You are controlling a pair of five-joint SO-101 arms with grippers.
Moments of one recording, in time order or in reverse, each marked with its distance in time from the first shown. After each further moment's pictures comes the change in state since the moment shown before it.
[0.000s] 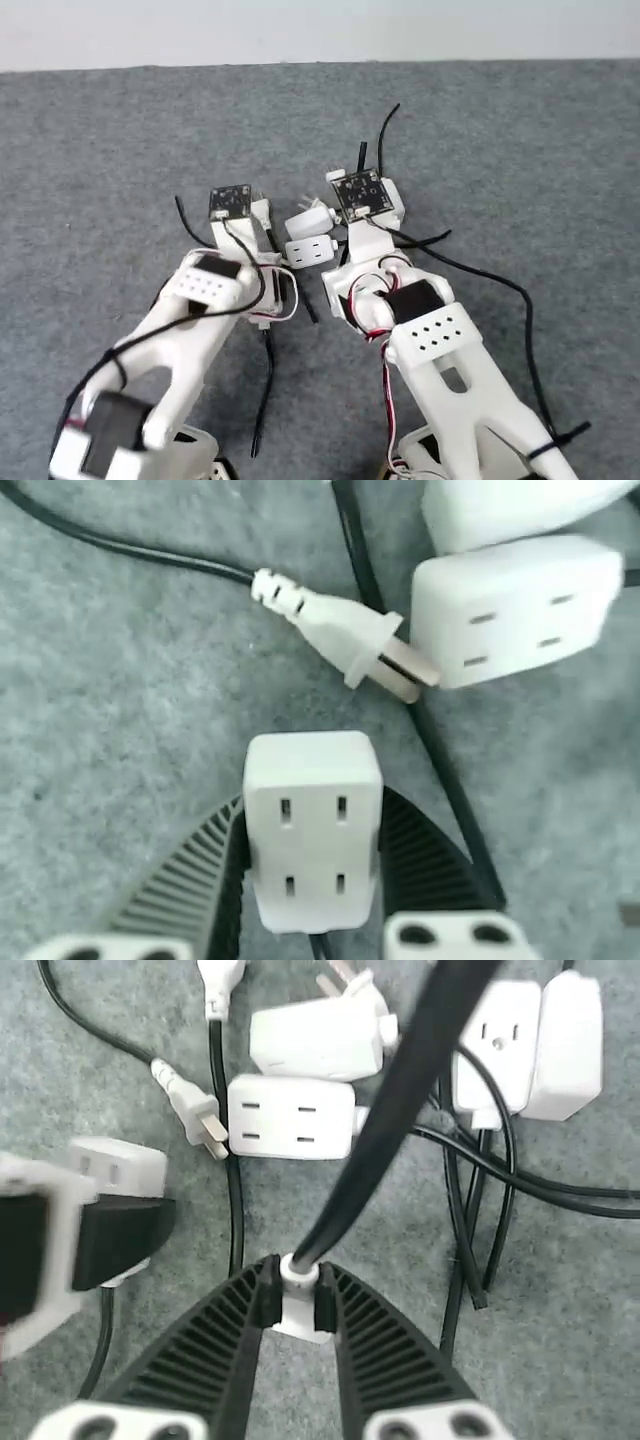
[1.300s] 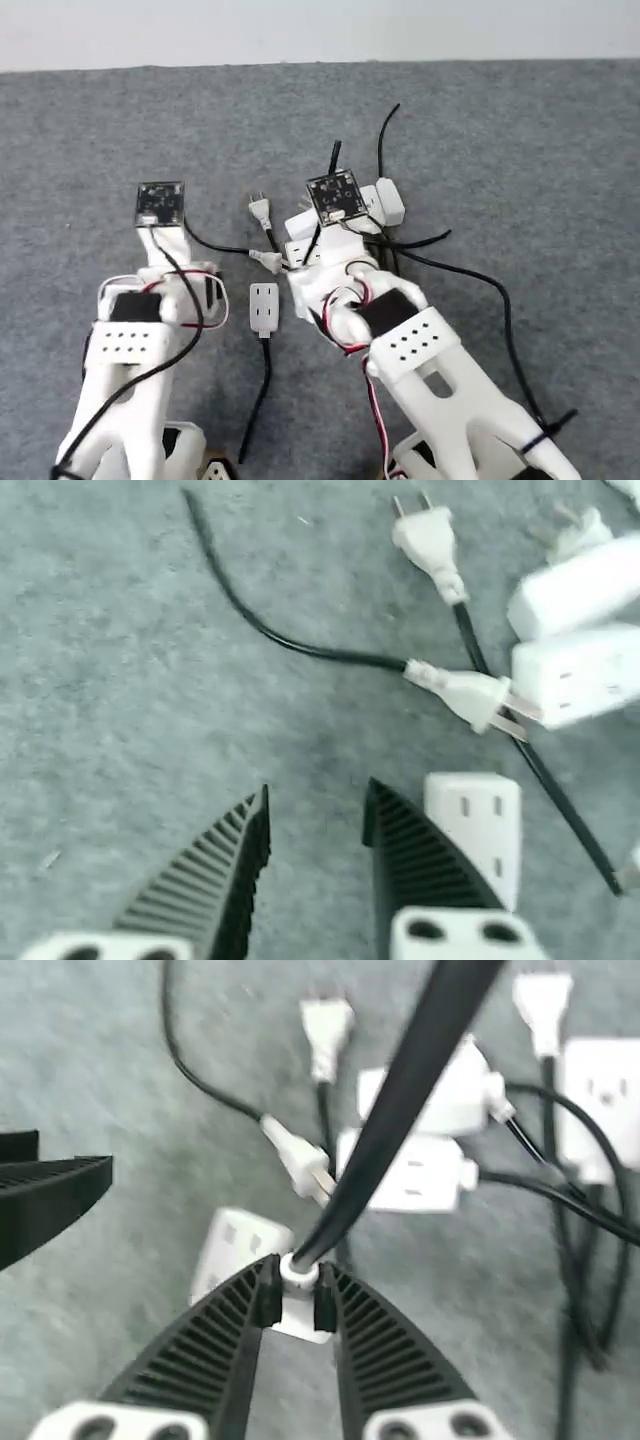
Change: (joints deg) left arm -19.0 -33.3 14.8 0.6 -21.2; right arm -9.6 0.9 -0.1 -9.0 -10.5
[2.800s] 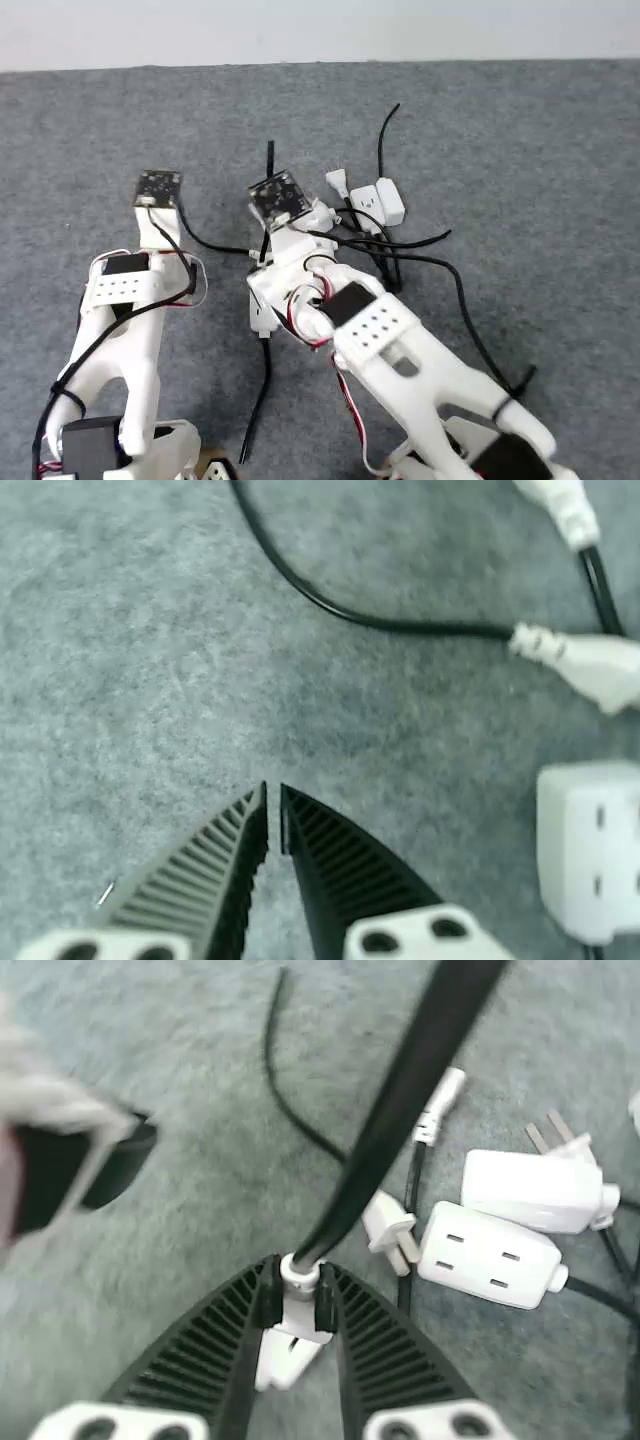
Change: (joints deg) left arm -4.5 23.9 -11.0 -1.8 -16.8; right arm -7.6 8.4 -5.6 -3.8 11.7
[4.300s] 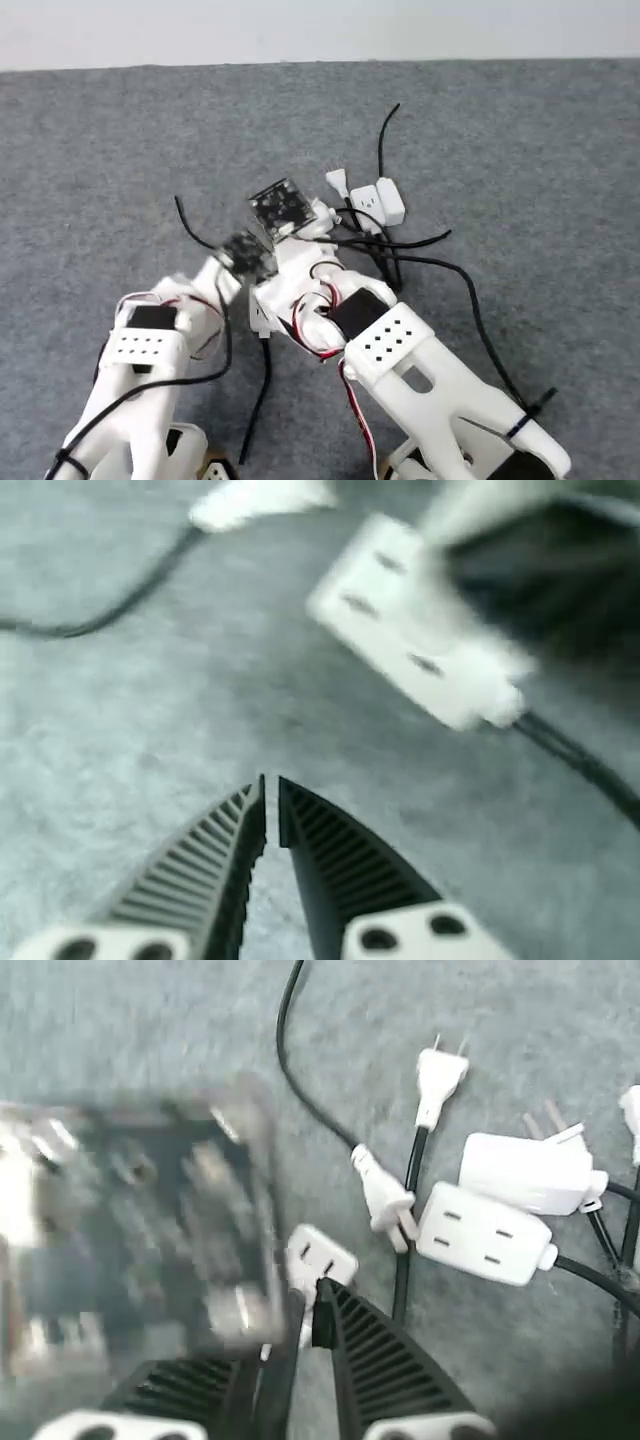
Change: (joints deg) left arm 7.7 -20.1 19.3 -3.3 -26.4; right arm 0.4 -3.3 0.0 4.3 -3.6
